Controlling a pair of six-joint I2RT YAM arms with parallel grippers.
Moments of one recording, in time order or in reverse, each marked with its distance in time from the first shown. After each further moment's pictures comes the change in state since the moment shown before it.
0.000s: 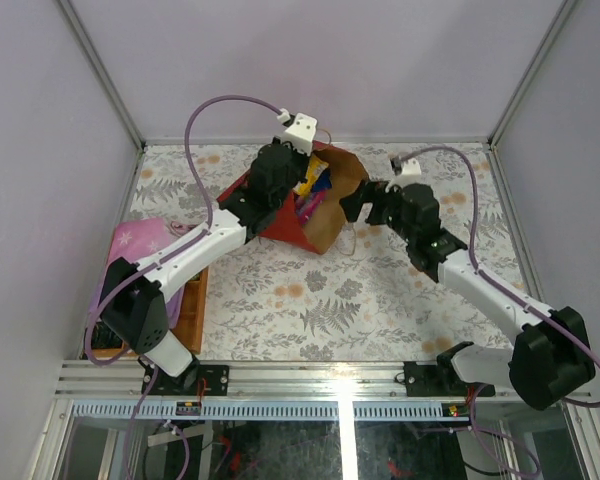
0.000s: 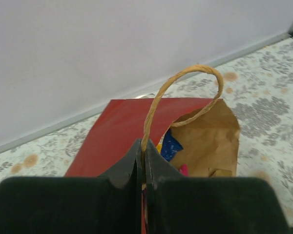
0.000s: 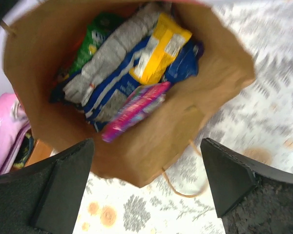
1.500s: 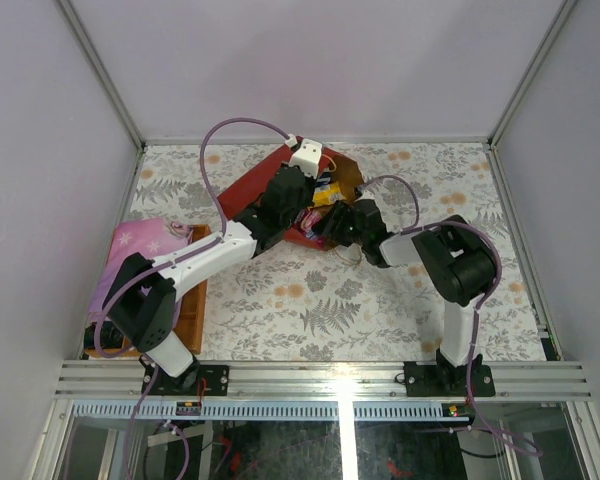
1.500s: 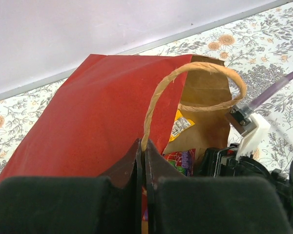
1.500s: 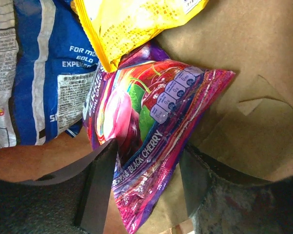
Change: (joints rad) left arm -0.074 0.029 -0.142 0.029 -0.074 -0.117; right arm 0.040 0.686 -0.029 0.465 -0.125 0.462
